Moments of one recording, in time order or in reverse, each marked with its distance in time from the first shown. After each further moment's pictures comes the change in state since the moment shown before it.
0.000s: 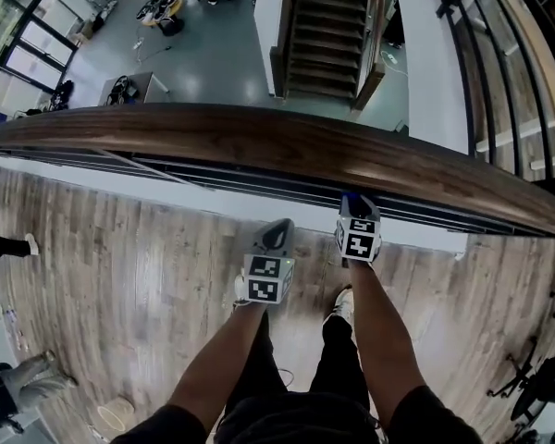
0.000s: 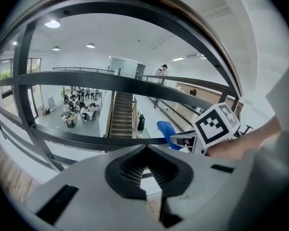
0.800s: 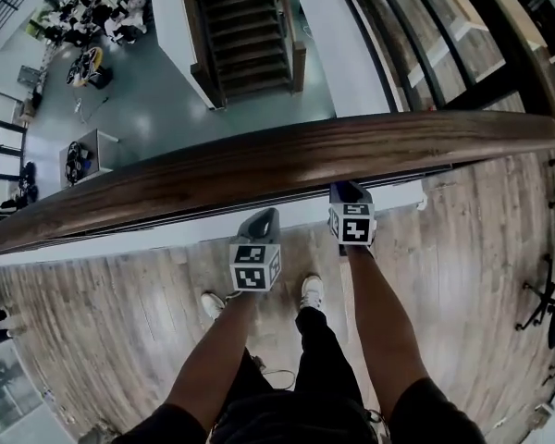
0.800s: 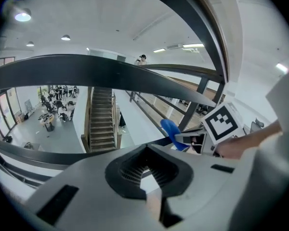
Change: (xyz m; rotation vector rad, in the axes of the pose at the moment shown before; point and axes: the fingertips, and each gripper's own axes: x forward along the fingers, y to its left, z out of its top) left arm 0.142 -0.278 0.014 0.124 0.089 -0.178; right arm -0.079 -0.318 -0.066 0.184 0.006 -0.114
